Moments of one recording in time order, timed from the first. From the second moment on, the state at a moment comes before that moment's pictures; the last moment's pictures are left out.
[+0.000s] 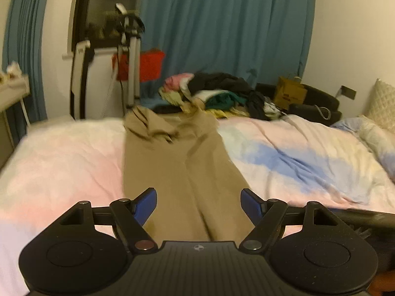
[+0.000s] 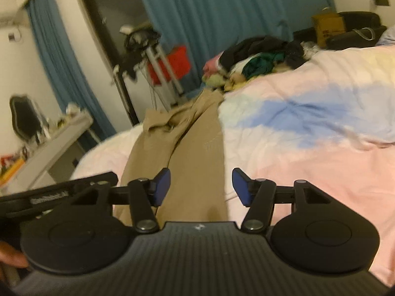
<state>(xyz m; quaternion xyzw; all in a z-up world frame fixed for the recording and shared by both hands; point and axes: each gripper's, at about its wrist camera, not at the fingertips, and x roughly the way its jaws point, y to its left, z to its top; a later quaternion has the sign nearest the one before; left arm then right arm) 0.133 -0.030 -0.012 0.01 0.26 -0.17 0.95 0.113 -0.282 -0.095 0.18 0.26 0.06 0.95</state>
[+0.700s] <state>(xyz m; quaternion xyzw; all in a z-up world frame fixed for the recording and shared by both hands) 0.222 0.048 -0.086 -0.15 0.33 -0.16 0.92 0.442 -0.166 -0.148 0.17 0.30 0.09 0.94</state>
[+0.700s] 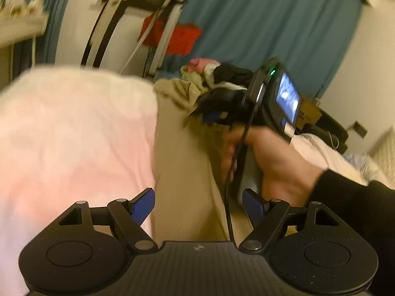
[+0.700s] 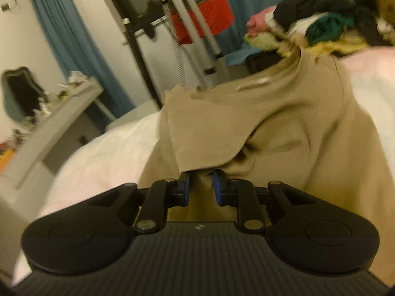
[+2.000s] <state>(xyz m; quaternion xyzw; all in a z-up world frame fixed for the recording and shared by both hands) 0.110 0.026 -0.044 -0.05 0.29 -0.19 0.94 0.135 -0.263 -0.058 0.18 0.24 0.03 0.95</state>
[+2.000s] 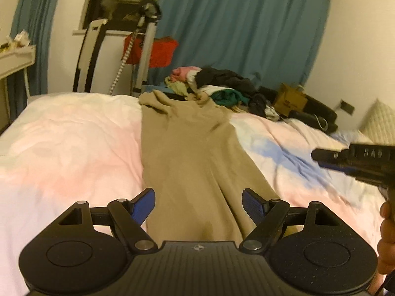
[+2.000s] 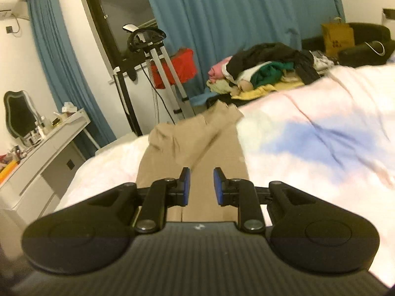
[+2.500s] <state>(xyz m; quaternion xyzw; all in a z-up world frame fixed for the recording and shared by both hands) 0.008 -0.040 -0.062 0.11 0.31 -0.31 0.89 0.038 -0.326 -0.102 0.35 0.26 0.02 0.90</state>
